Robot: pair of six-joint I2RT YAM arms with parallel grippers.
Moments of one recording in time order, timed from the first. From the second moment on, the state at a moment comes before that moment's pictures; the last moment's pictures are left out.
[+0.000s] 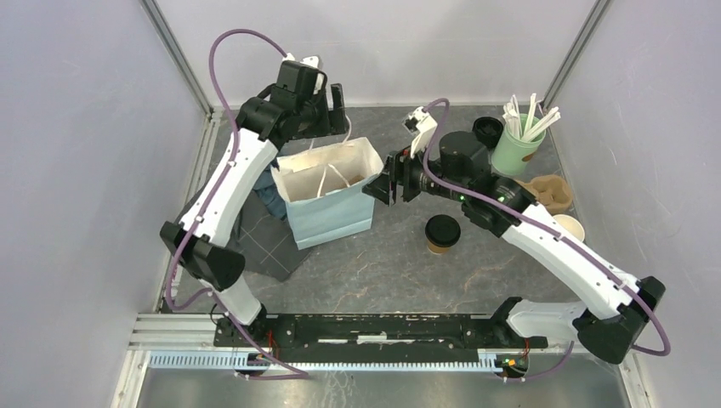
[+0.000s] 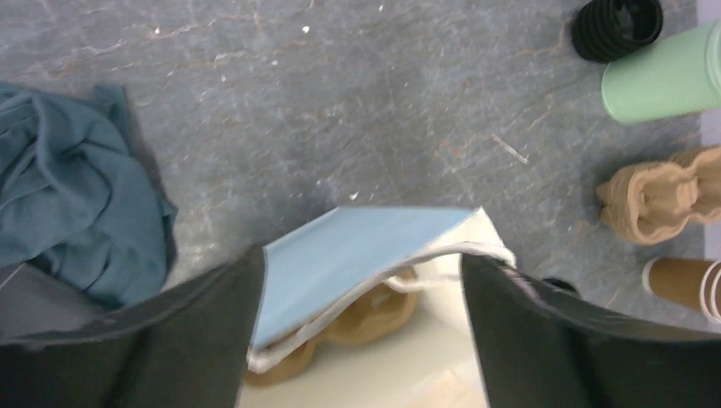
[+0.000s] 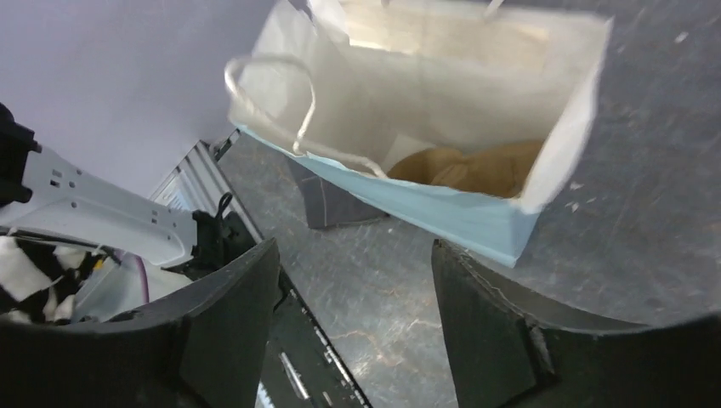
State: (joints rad) left arm -0.47 1.70 1.98 -0.93 -0.10 -0.44; right arm 0.76 1.21 1.26 -0.35 -0.26 0.42
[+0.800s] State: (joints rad) left arm -0.47 1.27 1.62 -1.33 -0.43 -0.69; right arm 0.60 1.65 1.78 -0.67 -0.21 0.28
